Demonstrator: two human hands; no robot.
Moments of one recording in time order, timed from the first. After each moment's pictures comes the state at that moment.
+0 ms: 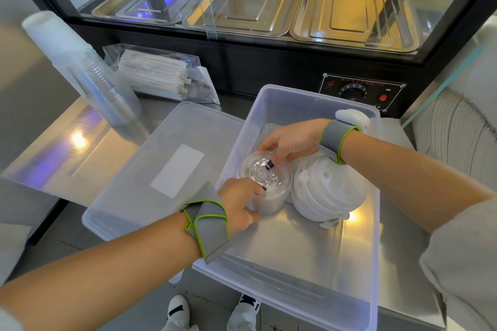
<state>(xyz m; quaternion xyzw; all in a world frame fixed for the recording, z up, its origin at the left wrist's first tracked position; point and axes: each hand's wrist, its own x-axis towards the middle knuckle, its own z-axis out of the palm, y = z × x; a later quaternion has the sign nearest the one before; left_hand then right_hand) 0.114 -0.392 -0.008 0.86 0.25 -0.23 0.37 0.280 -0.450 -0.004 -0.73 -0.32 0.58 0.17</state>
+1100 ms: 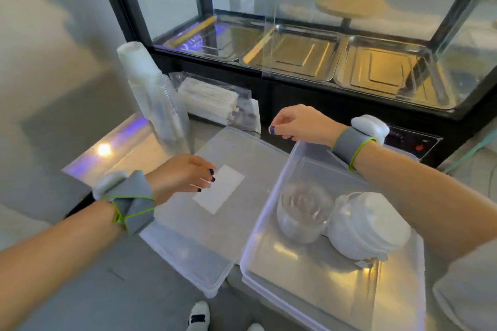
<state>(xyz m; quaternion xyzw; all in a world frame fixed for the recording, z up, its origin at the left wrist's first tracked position) 0.053 -0.256 0.046 0.71 0.40 -0.06 0.58 0.260 -0.379 0.059 -0.84 -0.43 0.22 0.25</state>
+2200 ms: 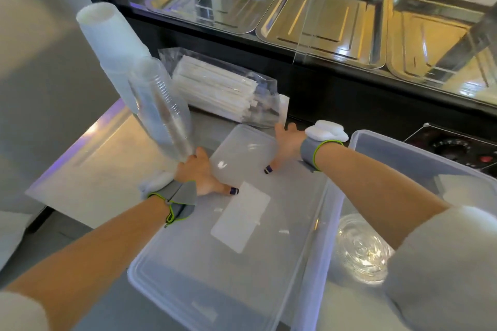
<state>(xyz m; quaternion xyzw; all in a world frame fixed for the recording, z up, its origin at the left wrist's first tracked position) 0.129 -0.157 -0.053 0.85 0.41 -0.17 0.27 0.294 -0.260 -0.057 -0.90 -0.31 0.30 -0.07</state>
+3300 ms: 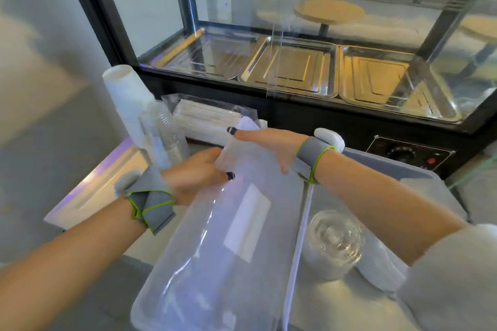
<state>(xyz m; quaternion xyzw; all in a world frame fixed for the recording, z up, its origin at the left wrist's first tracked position) 0.104 -0.194 0.048 0.73 0.23 -0.09 0.64 0.241 -0.291 0.056 -0.82 -0.18 0.43 0.34</state>
